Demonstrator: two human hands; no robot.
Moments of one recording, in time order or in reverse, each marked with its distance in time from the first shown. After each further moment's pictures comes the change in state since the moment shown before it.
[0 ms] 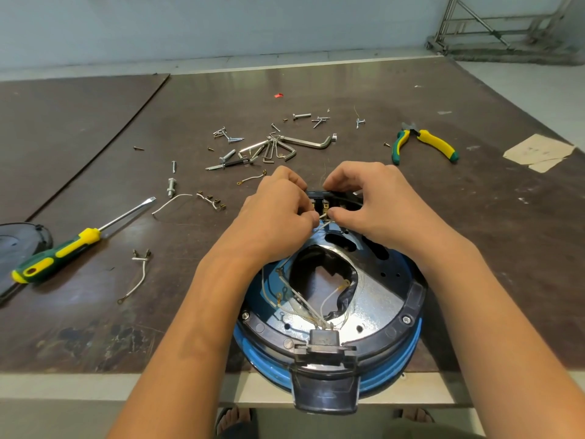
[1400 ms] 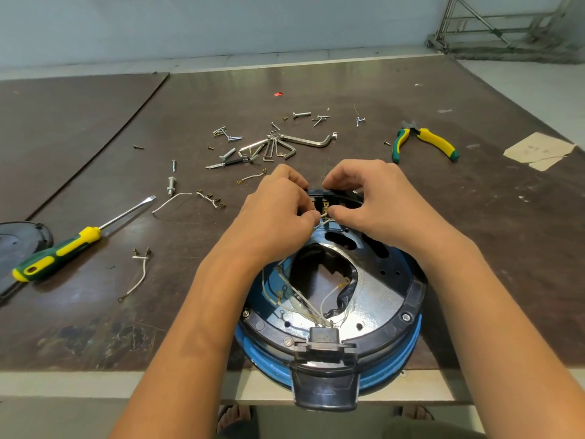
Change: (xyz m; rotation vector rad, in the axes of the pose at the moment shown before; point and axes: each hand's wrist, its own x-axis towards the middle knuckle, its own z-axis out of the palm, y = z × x) left_hand -0.005 0.001 0.001 -0.026 0.049 0.019; right_hand 0.000 0.002 0.000 0.038 0.000 -0.004
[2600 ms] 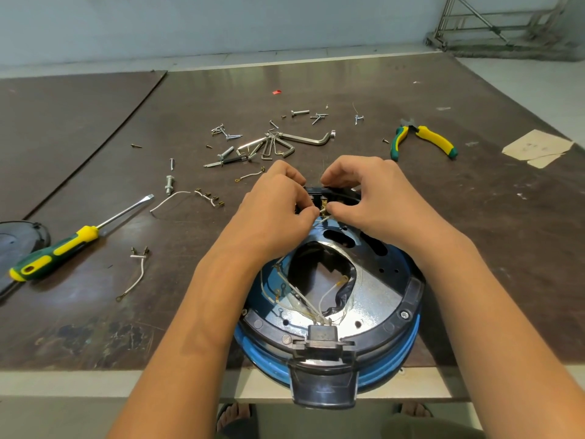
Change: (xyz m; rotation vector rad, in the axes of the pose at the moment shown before) left_hand 0.001 -0.001 0.003 0.023 0.044 0.023; right_hand 0.001 -0.002 0.001 -0.008 -0.003 0.008
